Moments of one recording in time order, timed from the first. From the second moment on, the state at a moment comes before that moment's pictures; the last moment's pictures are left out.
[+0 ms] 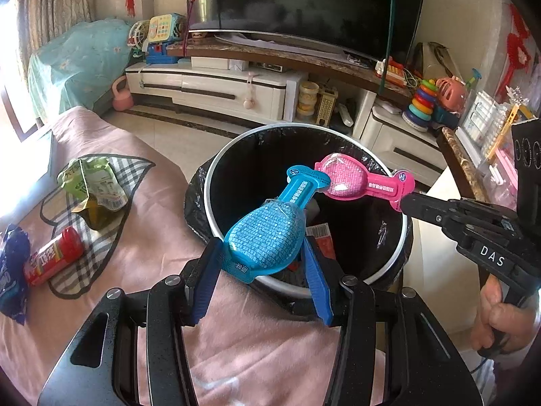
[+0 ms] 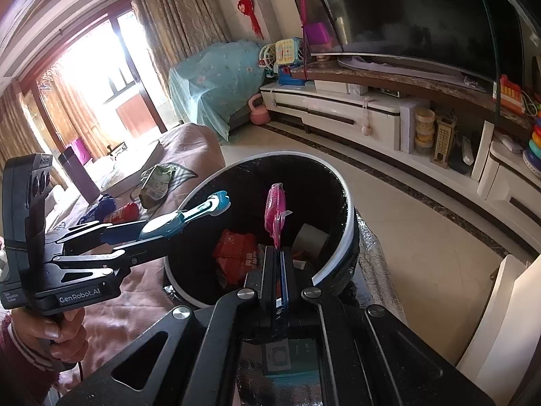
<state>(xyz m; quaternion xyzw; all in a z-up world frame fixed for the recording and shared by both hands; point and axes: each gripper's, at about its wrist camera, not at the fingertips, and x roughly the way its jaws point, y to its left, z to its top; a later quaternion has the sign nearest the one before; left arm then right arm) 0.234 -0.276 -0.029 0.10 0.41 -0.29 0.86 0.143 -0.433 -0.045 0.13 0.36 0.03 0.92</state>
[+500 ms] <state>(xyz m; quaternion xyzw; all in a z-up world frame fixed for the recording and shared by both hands) 0.239 -0.272 -0.031 0.08 0.42 -0.29 0.86 0.155 -0.445 -0.052 0.17 0.36 0.03 0.92</state>
